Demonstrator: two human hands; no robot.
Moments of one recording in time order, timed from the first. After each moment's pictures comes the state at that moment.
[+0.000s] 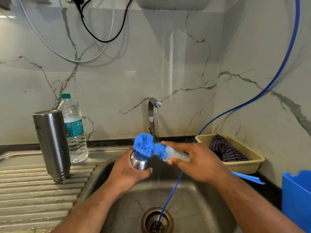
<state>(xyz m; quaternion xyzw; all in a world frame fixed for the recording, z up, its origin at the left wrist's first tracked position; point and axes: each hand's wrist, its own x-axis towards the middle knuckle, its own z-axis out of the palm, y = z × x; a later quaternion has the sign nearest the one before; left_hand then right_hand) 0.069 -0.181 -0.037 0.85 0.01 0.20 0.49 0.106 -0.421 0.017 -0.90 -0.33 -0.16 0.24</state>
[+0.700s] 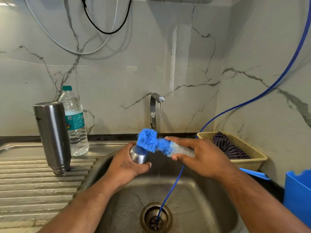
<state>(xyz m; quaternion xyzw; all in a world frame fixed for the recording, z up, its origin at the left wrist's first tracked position) 0.068 -0.177 -0.034 0.85 0.02 0.20 0.49 0.111 -0.428 0.018 -0.89 -0.35 -0.16 0.23</state>
